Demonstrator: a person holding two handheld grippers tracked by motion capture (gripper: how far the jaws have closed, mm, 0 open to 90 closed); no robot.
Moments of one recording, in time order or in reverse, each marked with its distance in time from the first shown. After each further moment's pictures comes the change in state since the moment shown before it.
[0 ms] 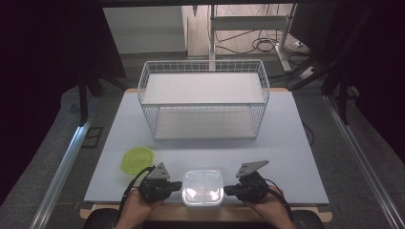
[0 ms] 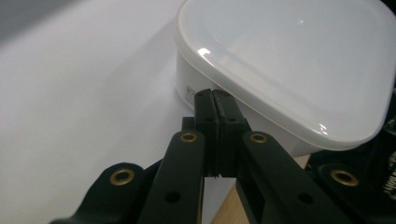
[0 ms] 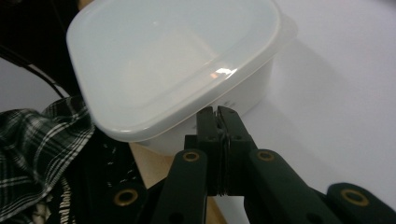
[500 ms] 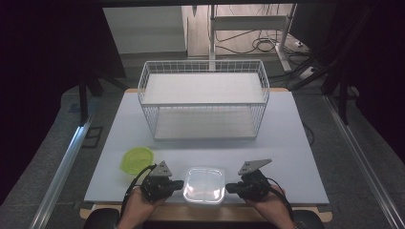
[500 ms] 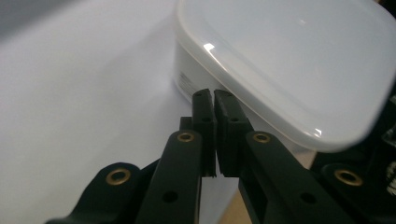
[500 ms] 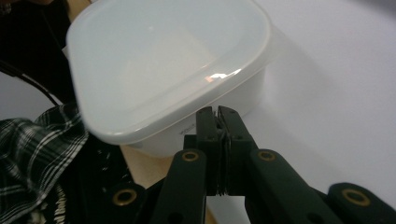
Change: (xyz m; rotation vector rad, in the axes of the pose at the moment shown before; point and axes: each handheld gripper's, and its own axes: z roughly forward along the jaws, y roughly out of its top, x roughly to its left) left arm -0.006 0.000 -0.002 0.007 0.001 0.003; right arm -0.002 -0.001 -0.005 -0.012 -0.019 0.030
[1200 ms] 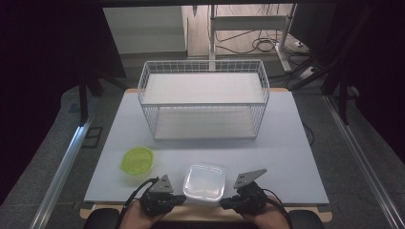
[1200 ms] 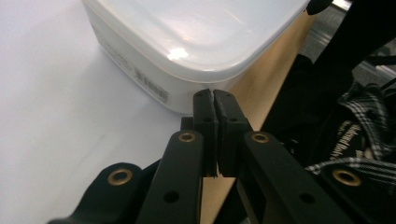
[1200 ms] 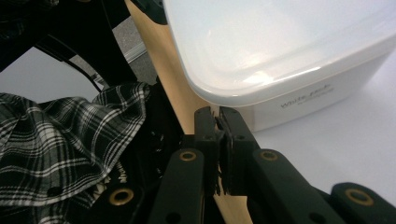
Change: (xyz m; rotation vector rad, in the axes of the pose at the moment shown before) left arm -0.025 -0.008 0.000 0.037 -0.070 0.037; right arm 0.028 -0.008 0.004 0.037 0.132 -0.021
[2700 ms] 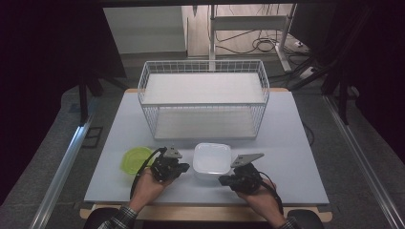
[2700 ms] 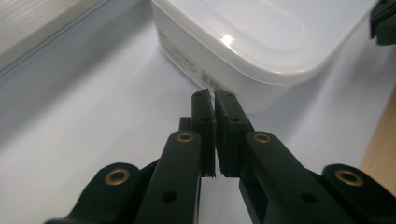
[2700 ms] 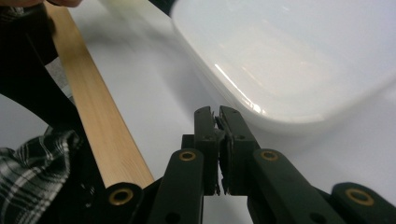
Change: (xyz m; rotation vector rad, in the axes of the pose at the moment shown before) left arm 0.067 0.053 0.028 0.002 0.145 -0.037; right arm -0.037 0.027 0.005 -0.068 -0.175 0.033
